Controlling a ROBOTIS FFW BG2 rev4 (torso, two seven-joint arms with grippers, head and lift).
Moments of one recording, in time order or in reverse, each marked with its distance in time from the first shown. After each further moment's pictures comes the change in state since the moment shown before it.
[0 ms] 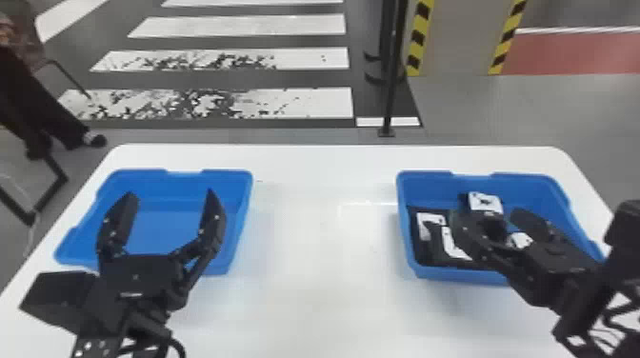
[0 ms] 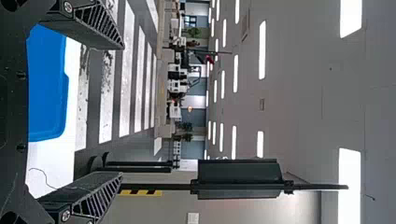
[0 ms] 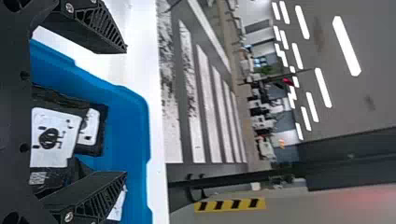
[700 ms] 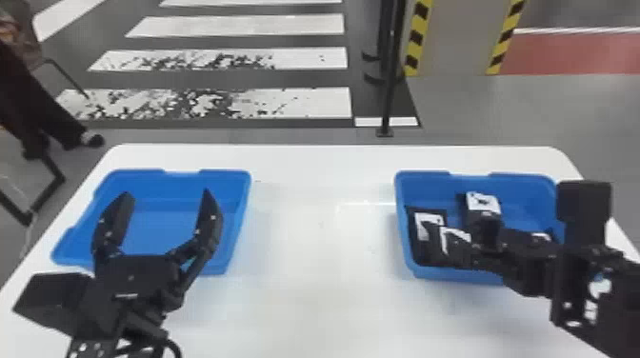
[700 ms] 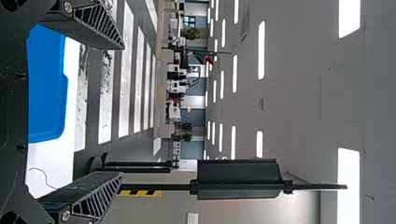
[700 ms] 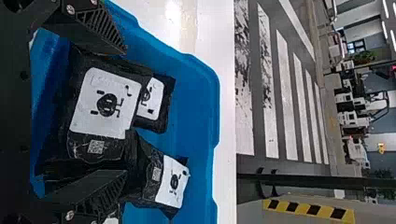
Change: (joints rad) left arm 0.002 0.001 0.003 0.000 0.000 -0.006 0.000; right arm -0.209 -0.023 -0.010 0.085 0.042 0.448 0.008
